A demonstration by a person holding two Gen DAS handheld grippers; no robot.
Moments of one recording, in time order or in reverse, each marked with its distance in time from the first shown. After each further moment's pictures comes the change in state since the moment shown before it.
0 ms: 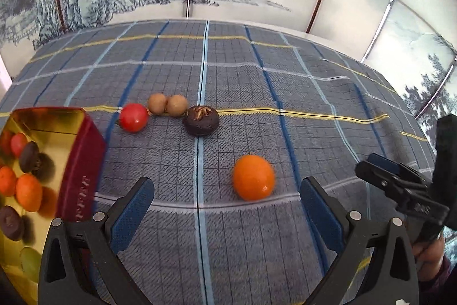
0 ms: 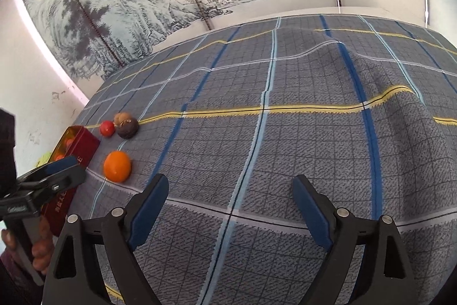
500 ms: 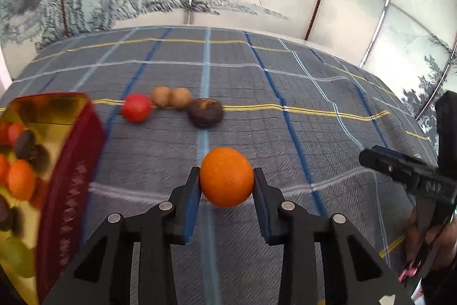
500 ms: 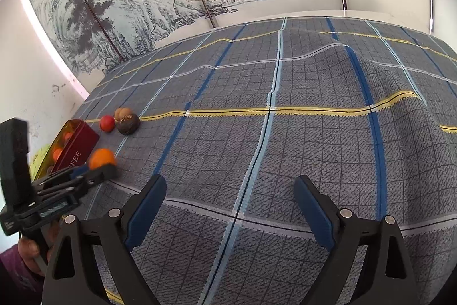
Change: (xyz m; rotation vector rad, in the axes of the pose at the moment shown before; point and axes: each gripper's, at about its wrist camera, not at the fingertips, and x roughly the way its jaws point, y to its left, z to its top) left arm -0.008 0.010 -0.029 0.017 -0.095 0.001; right arm 0.004 0.006 0.004 -0.029 0.016 -0.011
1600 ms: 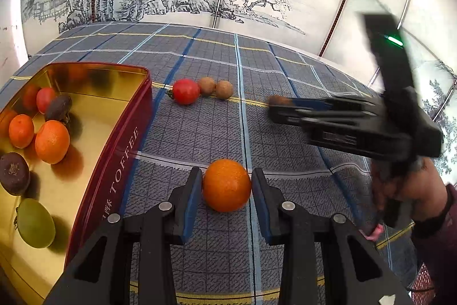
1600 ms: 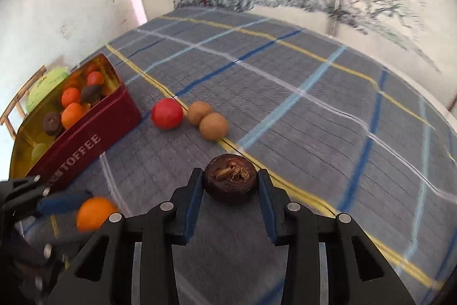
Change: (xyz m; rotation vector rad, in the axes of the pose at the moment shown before) left arm -0.023 0.035 -0.019 -0.110 -0.042 0.007; right arm 0.086 0.130 0.046 -0.503 0.096 0.104
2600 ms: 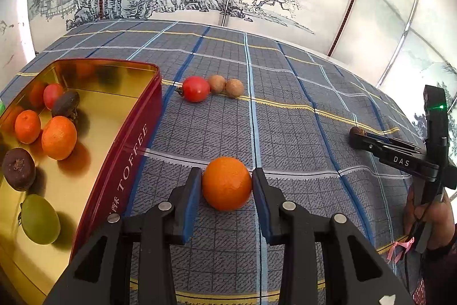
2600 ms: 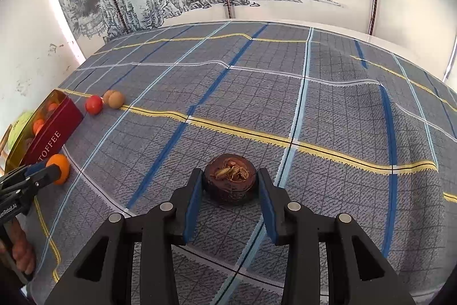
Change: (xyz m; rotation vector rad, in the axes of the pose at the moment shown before) left arm 0.000 0.005 -0.001 -0.016 0.007 0.040; right arm -0.062 -0.086 -0.083 0.302 -0.024 -0.170
